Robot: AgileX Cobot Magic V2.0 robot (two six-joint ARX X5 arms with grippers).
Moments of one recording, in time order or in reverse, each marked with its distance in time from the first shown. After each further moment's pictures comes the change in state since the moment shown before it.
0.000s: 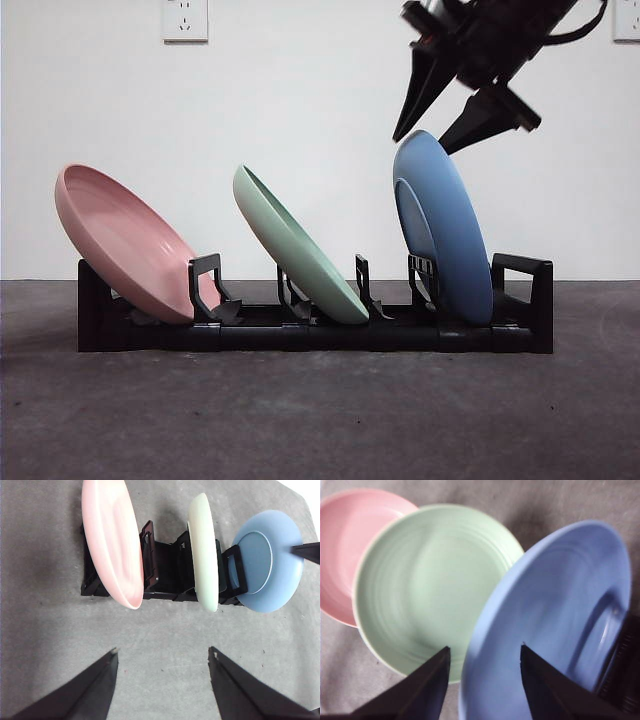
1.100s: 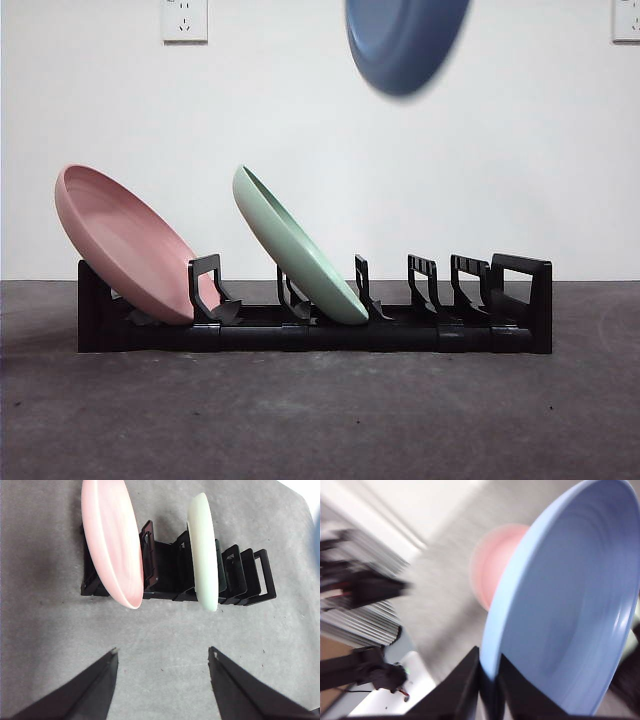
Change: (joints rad) left arm 0.000 0.000 0.000 0.000 0.000 0.000; right arm 0.123 -0.318 0.278 -0.280 -0.174 -0.089
